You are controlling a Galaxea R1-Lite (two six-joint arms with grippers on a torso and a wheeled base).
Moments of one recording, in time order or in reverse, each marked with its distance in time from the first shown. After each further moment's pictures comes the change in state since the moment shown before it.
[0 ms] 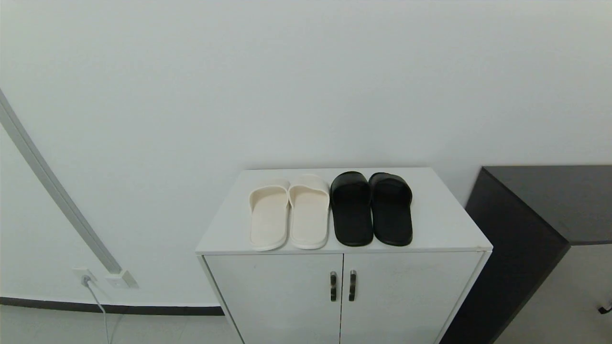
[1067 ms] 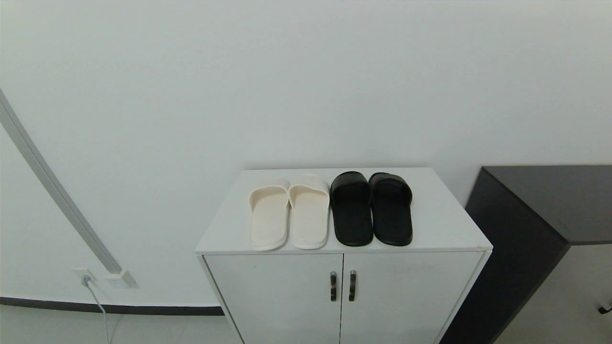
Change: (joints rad) left arm 0.001 0.000 0.000 0.000 -0.001 0.000; right arm 0.003 0.157 -0.092 0.009 0.089 -0.014
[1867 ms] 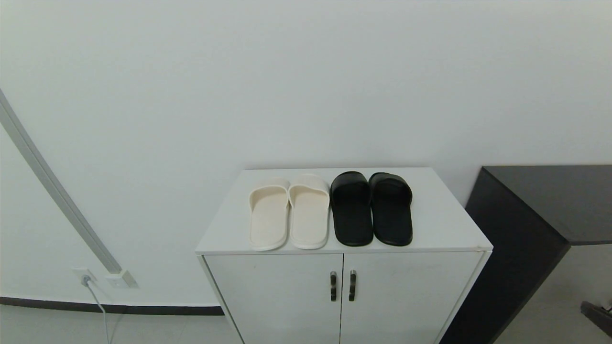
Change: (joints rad) left arm 0.000 0.000 0.000 0.000 0.000 0.000; right arm 0.084 0.602 -0.158 -0.198 0.094 0.009
